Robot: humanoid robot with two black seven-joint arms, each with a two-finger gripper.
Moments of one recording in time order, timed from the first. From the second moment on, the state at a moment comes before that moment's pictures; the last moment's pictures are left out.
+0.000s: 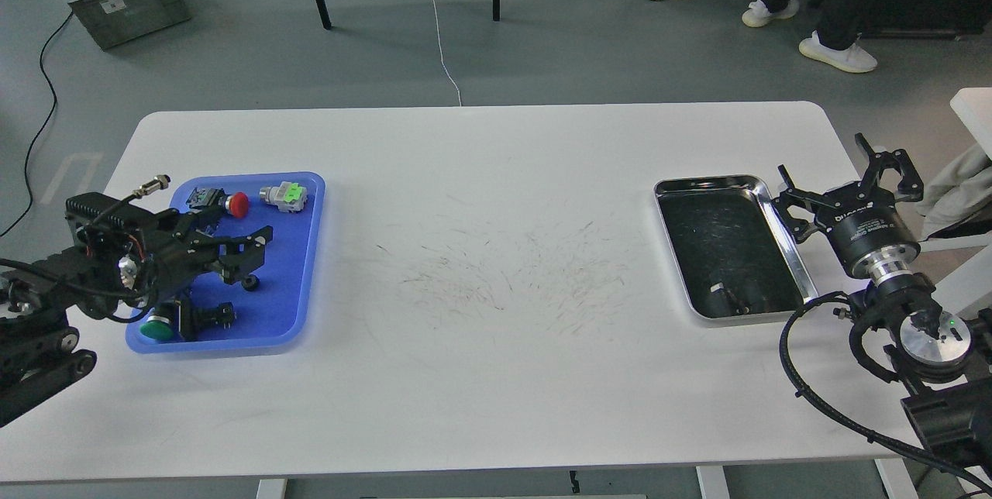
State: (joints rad) left arm -0.63 0.79 -0.40 -1.11 1.80 0.16 -0.19; right arm 0.36 -0.34 1.23 0.76 0.14 0.49 0.05
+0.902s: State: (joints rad) left arm -0.88 0.67 -0.56 -1.03 0.64 0.01 -0.18; right arm 0.40 -0.34 1.21 0.78 0.14 0.49 0.04
